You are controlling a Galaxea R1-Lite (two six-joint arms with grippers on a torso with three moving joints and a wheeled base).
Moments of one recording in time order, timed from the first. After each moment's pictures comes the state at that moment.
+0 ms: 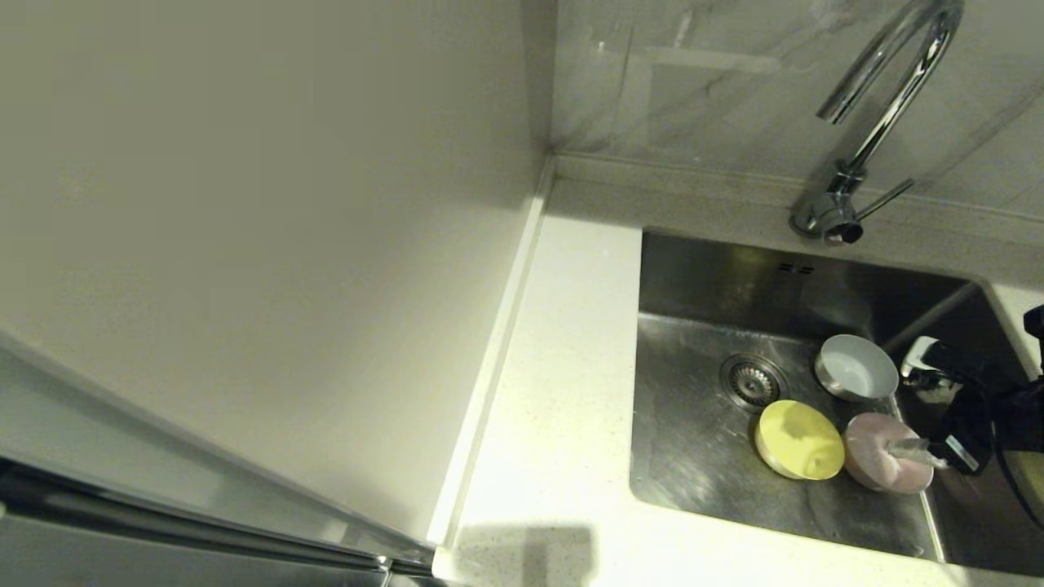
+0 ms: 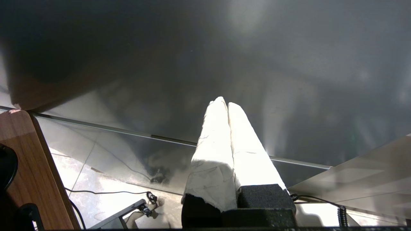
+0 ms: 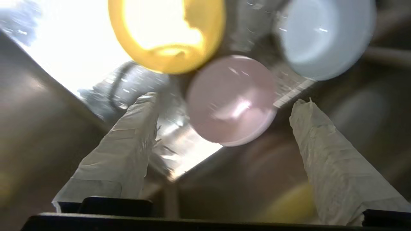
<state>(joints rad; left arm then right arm) 0.00 0.00 0.00 -0.01 0.00 -0.01 -0.38 1.79 -0.87 -0.07 0.29 -1.00</state>
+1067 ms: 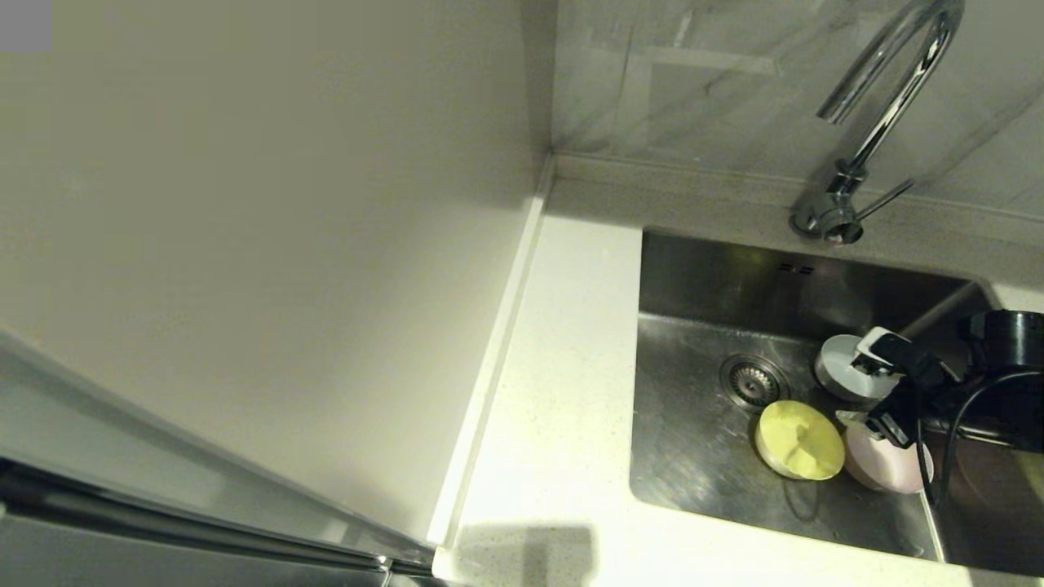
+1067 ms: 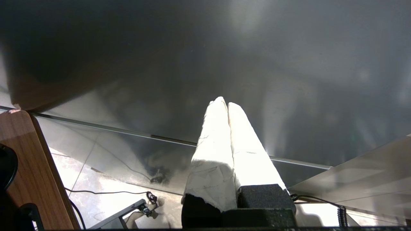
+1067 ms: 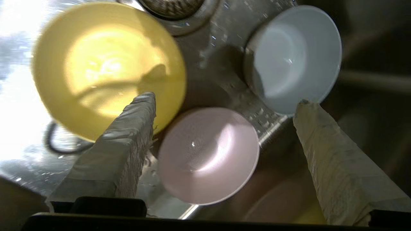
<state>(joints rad) 0.00 0.00 0.00 -0.01 0.00 -0.01 -0.29 1.97 -0.84 -0.49 0.16 -0.83</state>
